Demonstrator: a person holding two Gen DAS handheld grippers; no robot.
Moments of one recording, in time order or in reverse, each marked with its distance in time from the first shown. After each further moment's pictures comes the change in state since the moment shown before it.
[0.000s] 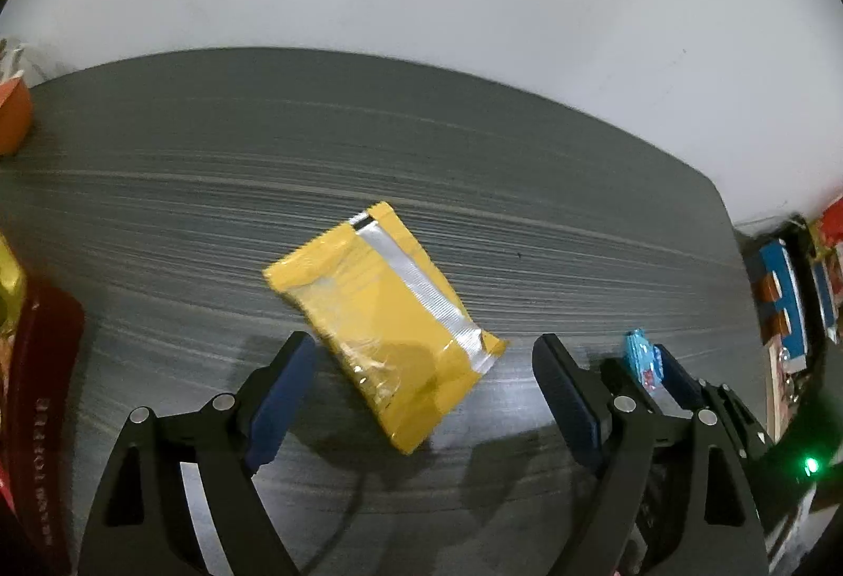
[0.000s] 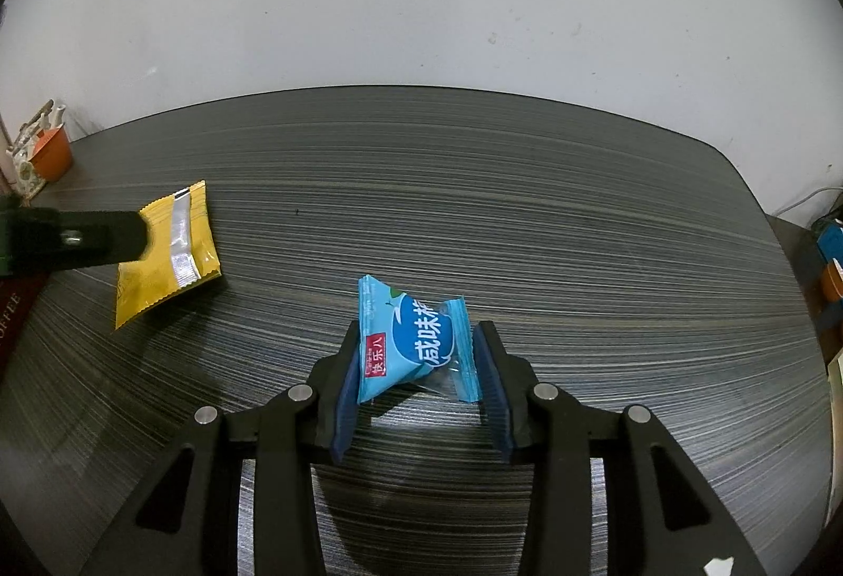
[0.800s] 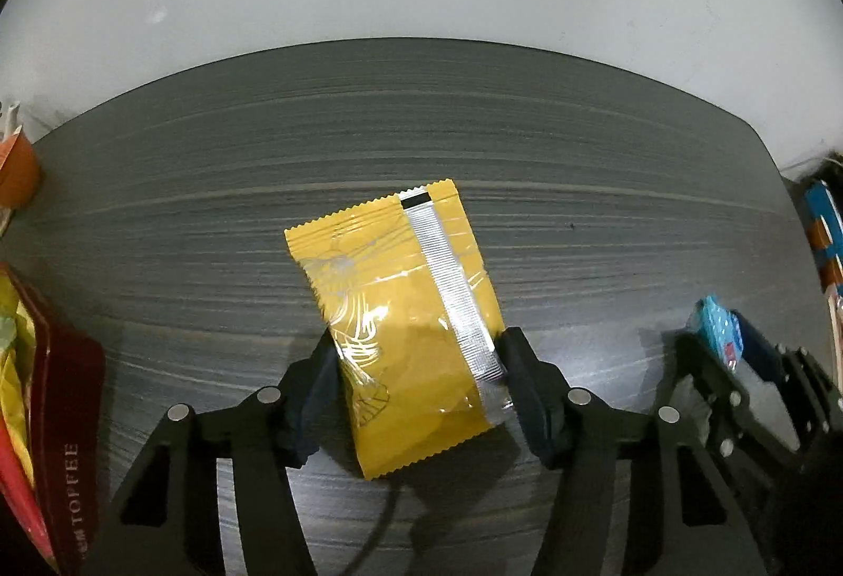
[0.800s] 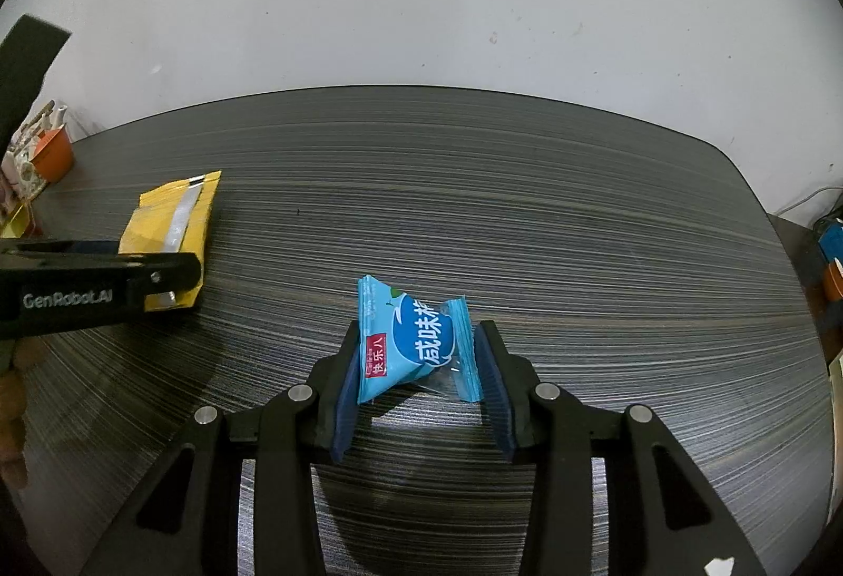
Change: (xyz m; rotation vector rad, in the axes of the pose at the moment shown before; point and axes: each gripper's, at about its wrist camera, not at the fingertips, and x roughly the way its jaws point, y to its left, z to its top) left arm 0.022 -0.016 -0.009 0.136 0.015 0.134; right arm -0.003 0.002 -0.001 0.002 -0.001 -0.003
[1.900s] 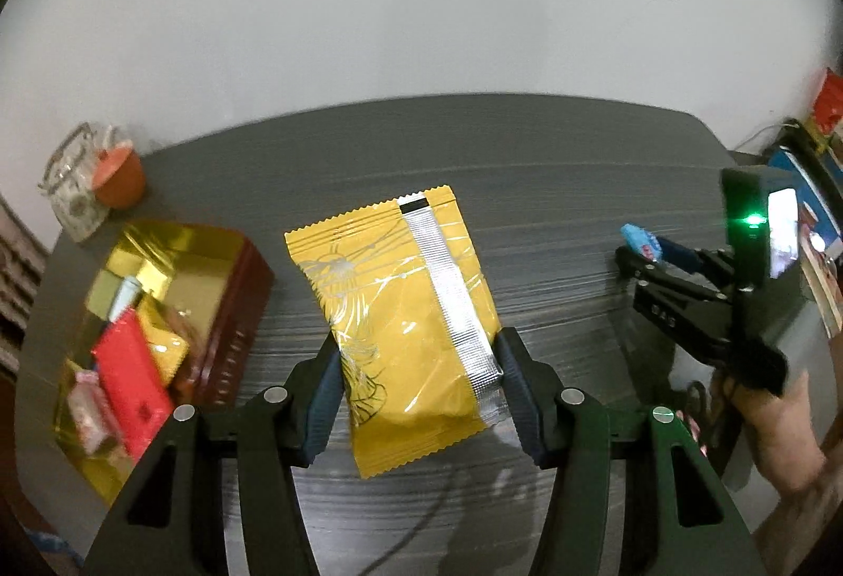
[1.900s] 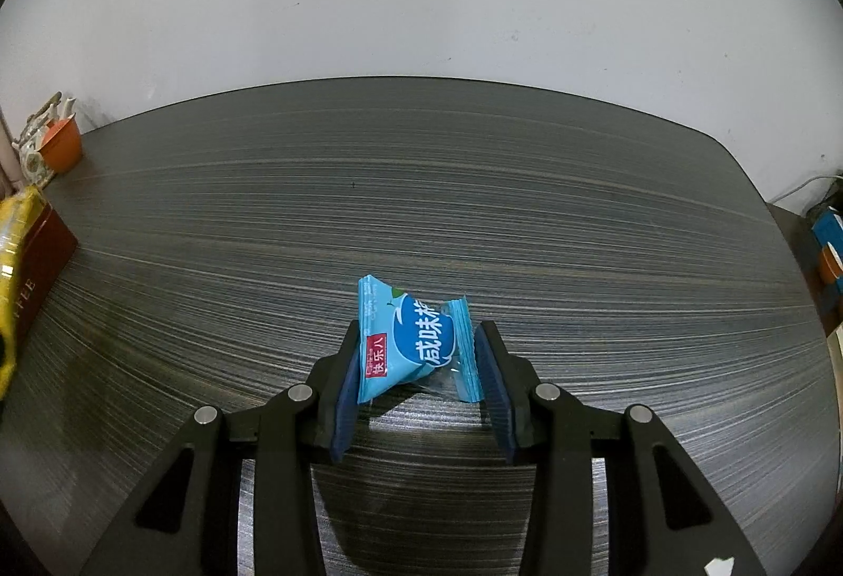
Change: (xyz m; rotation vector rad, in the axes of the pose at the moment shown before) left arm -0.146 0.039 -0.094 0.096 -0.179 0.032; right arm -0.005 0.042 -0.013 0.011 0.002 -0.020
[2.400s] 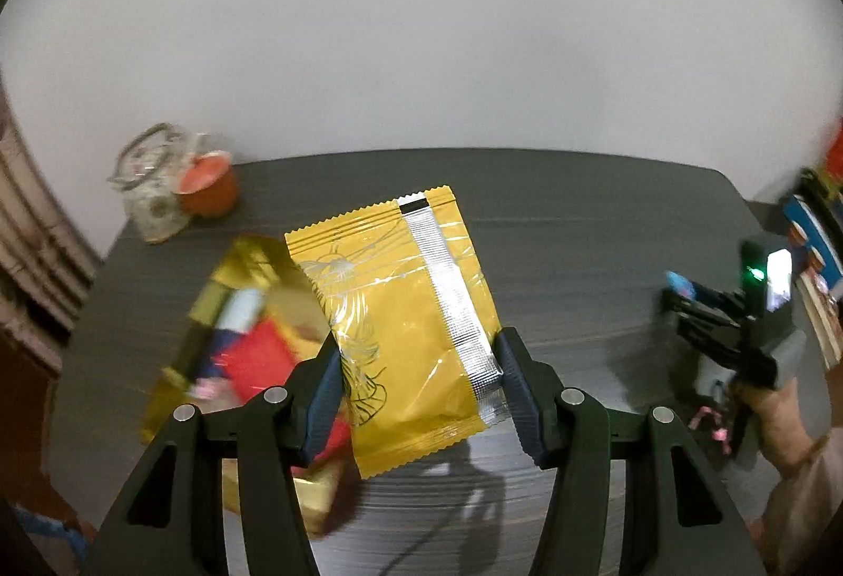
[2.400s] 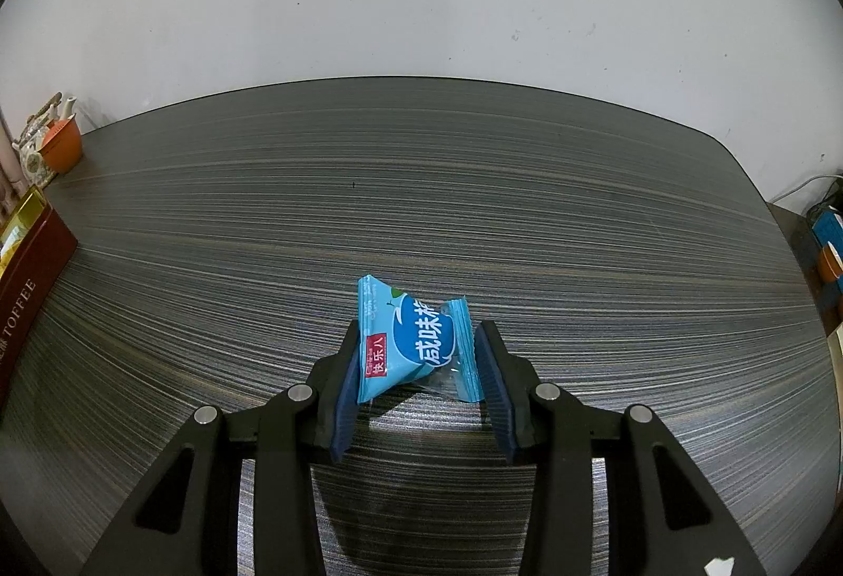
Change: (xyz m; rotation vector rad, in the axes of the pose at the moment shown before) left arm -0.065 0.114 0.008 -0.087 -0.078 0.073; right arm 0.001 0.000 0.000 0.000 0.000 -0.001
